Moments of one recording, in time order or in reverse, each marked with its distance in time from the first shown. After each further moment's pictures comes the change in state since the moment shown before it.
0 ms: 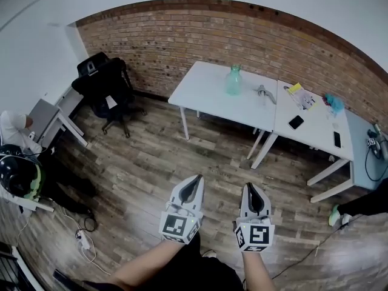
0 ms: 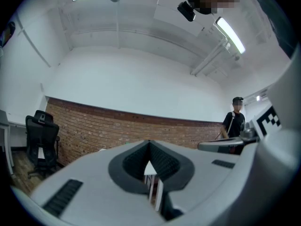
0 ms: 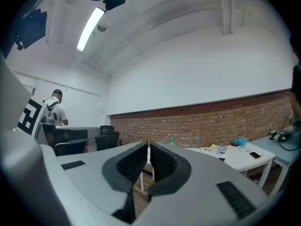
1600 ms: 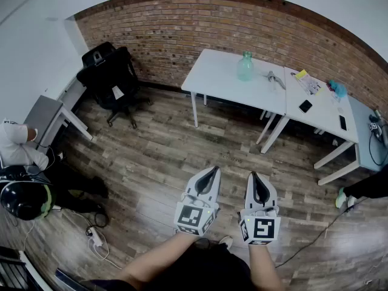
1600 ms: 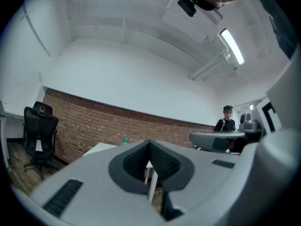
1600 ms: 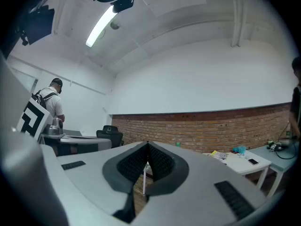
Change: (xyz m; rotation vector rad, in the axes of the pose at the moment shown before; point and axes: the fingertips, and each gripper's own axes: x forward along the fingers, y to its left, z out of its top) left arm -0.073 0.043 -0.005 -0.074 0.038 -0.085; right arm -0.020 0.125 0.024 -0.076 -0.031 -0.026
